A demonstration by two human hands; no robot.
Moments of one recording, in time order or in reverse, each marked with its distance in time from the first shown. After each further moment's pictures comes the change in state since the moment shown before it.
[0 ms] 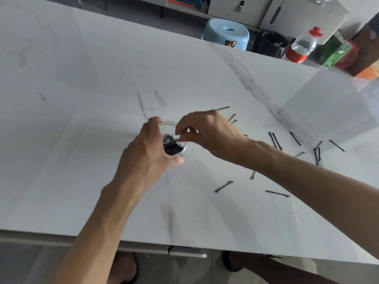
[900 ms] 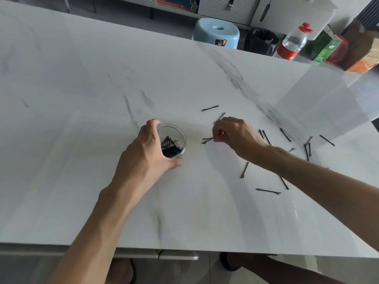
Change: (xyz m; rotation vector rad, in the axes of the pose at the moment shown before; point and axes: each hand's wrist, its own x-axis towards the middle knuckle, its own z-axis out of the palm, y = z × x) left_hand 0.001 0.018 0.013 0.010 -0.022 0.040; right_hand -0.057 0.091 -0.010 -0.180 0.093 0.265
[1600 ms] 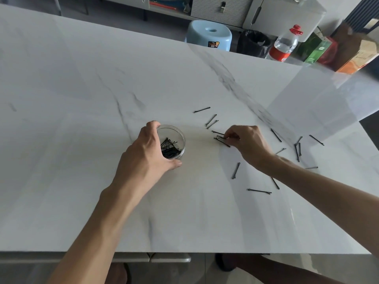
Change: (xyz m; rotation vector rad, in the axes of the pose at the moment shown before) left_hand 0.003 0.011 0.011 -0.006 0.000 0.034; right_hand -0.025 0.034 0.000 0.149 0.099 0.360
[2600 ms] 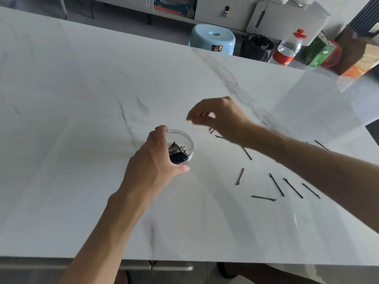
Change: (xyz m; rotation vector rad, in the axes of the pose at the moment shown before) left_hand 0.000 0.007 0.003 0.007 -0.016 -0.005; right_hand 0.044 -0.093 -0.014 0.156 -0.149 -0.452
